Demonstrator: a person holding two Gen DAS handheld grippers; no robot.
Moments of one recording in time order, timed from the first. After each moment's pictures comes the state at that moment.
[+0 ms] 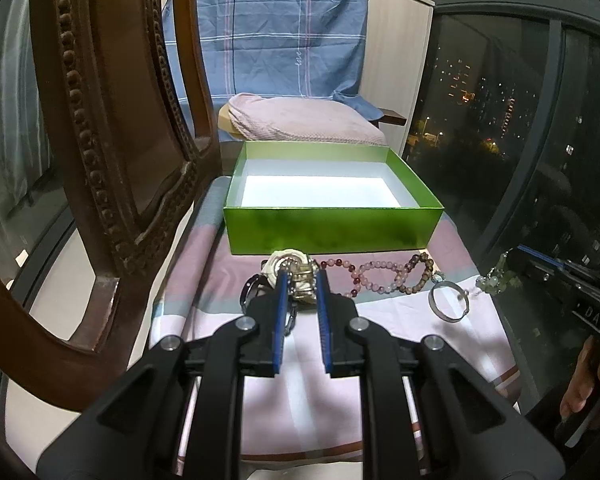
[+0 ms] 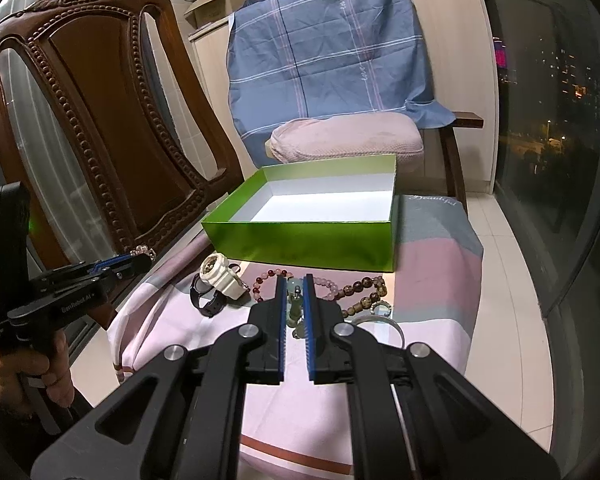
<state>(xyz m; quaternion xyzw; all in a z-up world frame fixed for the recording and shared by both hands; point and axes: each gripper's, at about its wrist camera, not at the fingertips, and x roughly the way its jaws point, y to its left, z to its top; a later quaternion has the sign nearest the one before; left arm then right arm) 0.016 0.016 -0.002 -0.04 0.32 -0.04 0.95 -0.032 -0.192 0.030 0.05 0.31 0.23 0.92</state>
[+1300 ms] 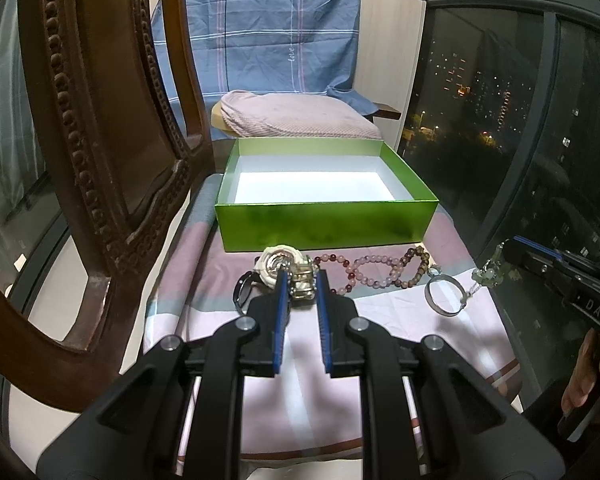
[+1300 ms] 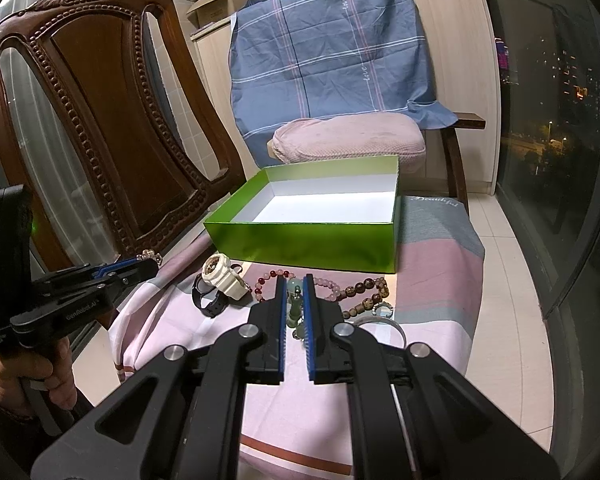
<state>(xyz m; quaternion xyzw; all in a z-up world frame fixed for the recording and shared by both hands) 0.017 0.010 -0.004 -0.03 0.32 -0.05 0.94 -0.032 -0.191 0.029 0.04 0.31 0.23 0.92</state>
